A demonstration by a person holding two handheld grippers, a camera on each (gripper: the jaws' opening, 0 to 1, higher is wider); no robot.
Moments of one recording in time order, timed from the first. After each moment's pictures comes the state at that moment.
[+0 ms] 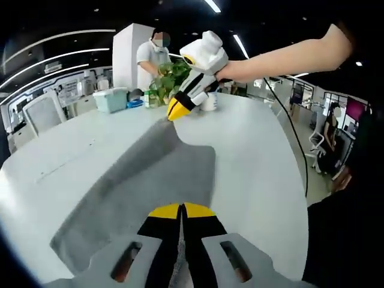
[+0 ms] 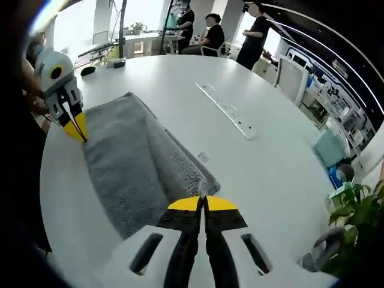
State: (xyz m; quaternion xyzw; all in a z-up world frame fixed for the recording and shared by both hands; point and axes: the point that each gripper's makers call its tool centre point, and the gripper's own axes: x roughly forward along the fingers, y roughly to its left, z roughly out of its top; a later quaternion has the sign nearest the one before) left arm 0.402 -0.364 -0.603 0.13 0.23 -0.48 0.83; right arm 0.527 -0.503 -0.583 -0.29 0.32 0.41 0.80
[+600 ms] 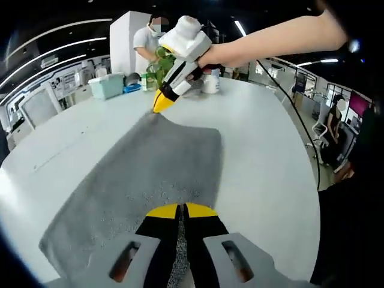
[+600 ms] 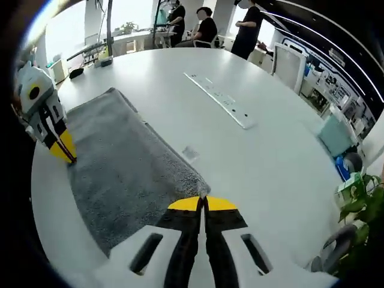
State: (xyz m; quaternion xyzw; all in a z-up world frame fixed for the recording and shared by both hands) left arm 0.408 -0.376 -0.642 0.16 0.29 -0.47 0.82; right arm 0.563 -0.505 -0.620 -0.27 0.35 0.39 0.80
